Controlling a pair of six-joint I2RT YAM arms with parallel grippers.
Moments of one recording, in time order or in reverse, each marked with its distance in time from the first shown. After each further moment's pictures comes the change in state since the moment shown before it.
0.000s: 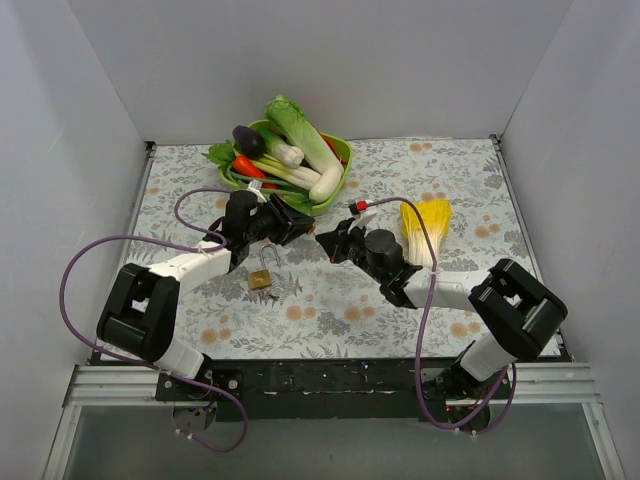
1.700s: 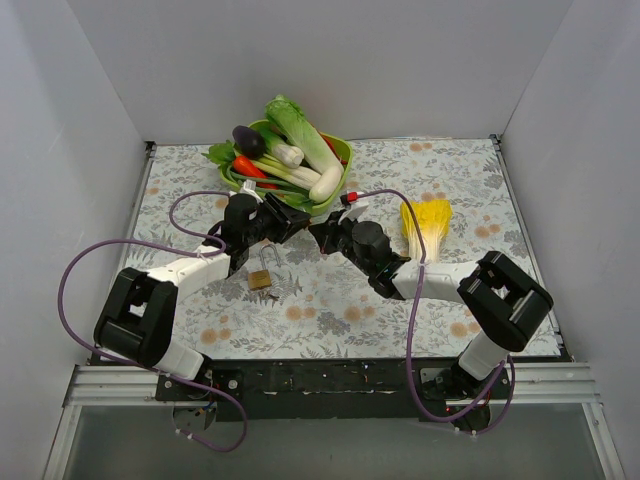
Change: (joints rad) left arm -0.013 -0.029 -0.043 0.065 -0.113 -0.019; right arm 0.022 0.087 0.128 -0.048 0.082 0.019
